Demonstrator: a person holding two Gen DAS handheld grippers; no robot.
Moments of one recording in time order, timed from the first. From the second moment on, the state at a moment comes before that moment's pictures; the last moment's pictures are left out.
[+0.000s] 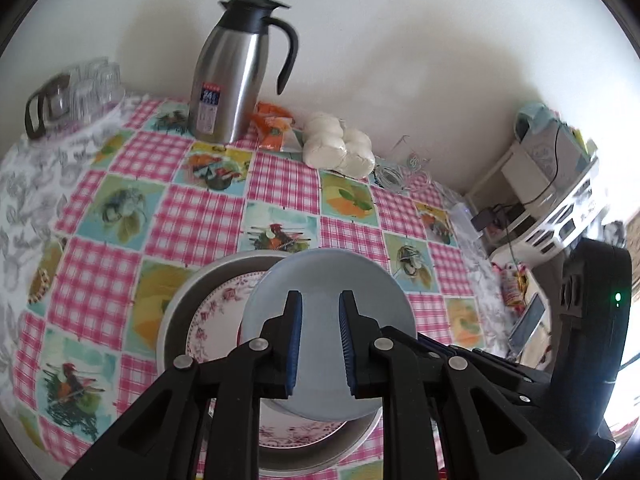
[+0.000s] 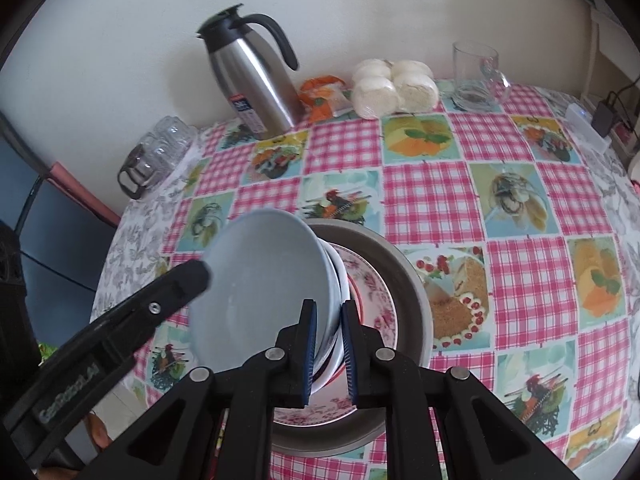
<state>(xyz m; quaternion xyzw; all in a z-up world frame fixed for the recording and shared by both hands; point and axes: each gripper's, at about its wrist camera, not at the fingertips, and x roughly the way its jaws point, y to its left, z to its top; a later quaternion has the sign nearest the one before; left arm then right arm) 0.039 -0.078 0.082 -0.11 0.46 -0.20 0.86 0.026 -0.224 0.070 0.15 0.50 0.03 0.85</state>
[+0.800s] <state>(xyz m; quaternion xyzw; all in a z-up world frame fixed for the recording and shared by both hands) 0.046 -0.063 0.069 -0.13 0.46 -0.17 0.86 0.029 -0.252 0.053 0.22 0.49 0.04 0.84</state>
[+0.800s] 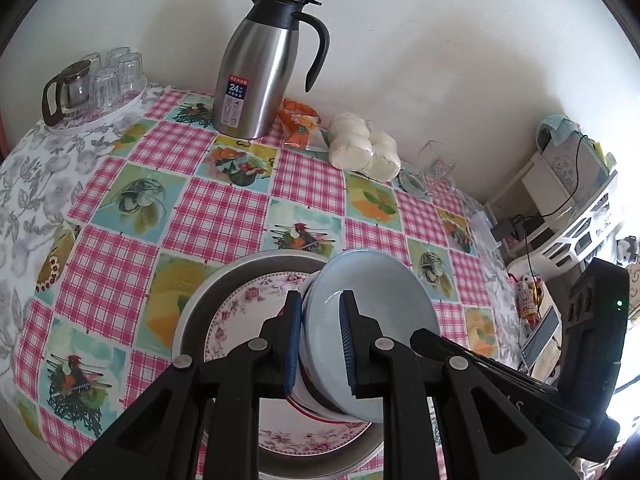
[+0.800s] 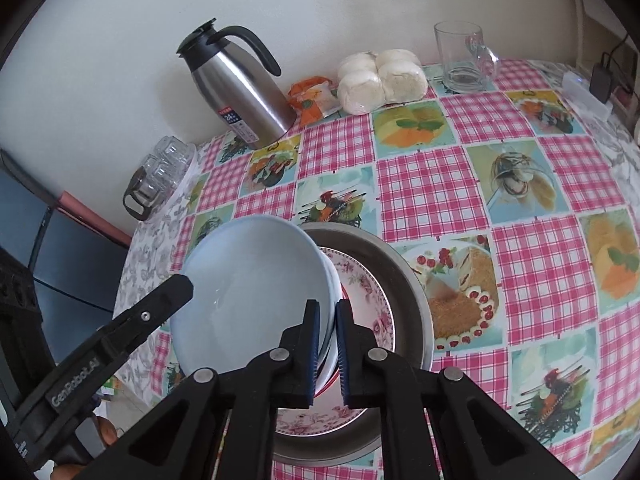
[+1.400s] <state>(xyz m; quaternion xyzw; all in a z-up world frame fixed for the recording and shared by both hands) 0.044 -0.053 0.078 -0.13 0.46 -0.14 0.87 0.020 -0.248 0.074 0.16 0.49 0.00 0.86</state>
